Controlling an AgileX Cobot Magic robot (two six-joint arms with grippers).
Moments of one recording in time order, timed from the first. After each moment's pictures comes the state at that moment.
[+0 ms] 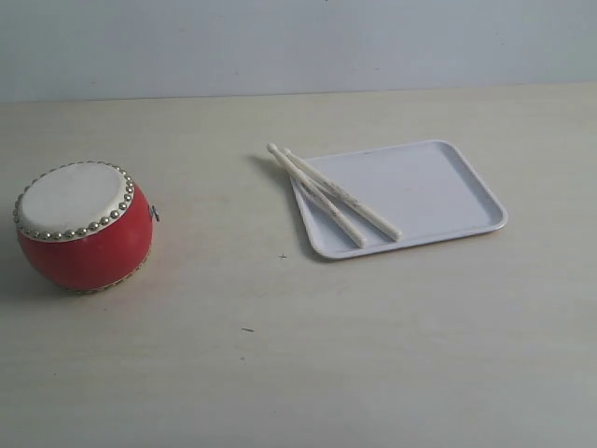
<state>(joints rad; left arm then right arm) 0.01 0.00 0.00 -0.15 0.39 0.00 0.17 0.01 0.00 0.17 0.28 -0.09</state>
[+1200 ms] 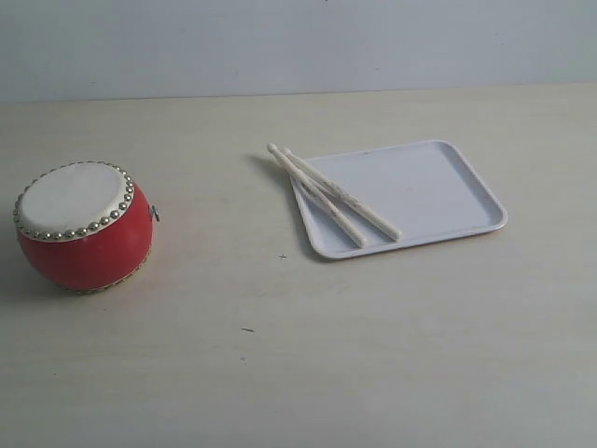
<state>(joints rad) 0.01 0.00 0.00 -0.15 0.39 0.00 0.17 0.01 0.00 0.12 0.28 0.02</state>
